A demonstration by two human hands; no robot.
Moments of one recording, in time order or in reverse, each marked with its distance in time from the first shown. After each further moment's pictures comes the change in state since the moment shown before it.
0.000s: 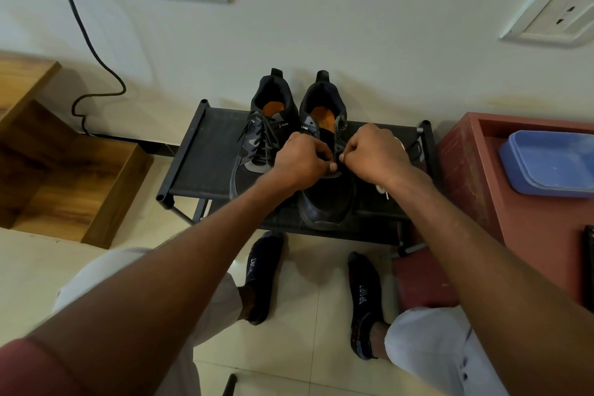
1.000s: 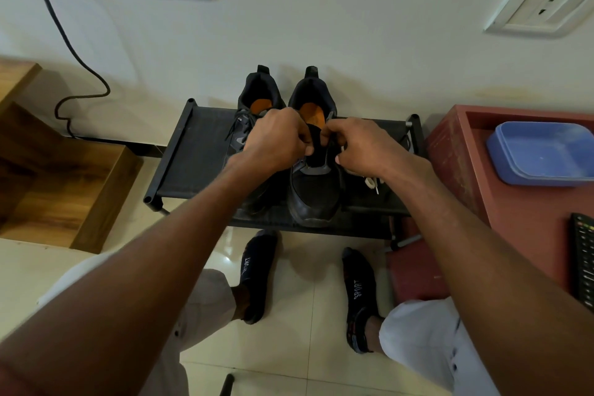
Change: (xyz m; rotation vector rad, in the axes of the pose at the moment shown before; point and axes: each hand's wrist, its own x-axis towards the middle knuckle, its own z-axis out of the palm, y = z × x) left_hand -0.001 0.018 -0.037 0.289 0.091 0.117; right_hand 0.005 0.008 -0.013 -0.001 -0.119 -0.250
